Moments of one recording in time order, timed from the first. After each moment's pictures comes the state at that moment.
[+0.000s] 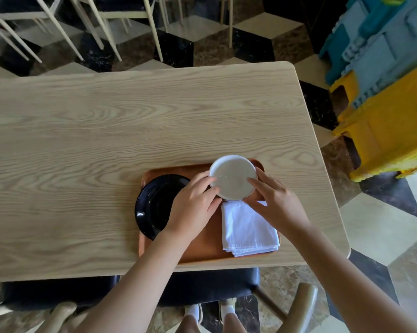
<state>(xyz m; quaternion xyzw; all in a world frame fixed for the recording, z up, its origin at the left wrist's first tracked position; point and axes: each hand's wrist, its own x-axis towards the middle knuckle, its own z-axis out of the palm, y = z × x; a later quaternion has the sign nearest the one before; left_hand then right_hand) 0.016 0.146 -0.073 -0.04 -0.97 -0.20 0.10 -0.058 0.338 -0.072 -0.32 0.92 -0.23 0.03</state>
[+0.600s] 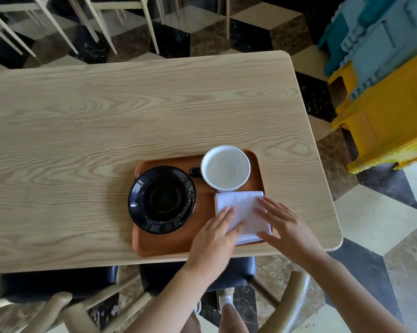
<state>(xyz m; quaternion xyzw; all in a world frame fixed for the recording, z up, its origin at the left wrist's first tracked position) 0.076 0.223 -0.096 -0.07 -0.98 -0.16 -0.02 -0.011 0.402 -0.097 -0.35 0.90 -0.21 0.12</state>
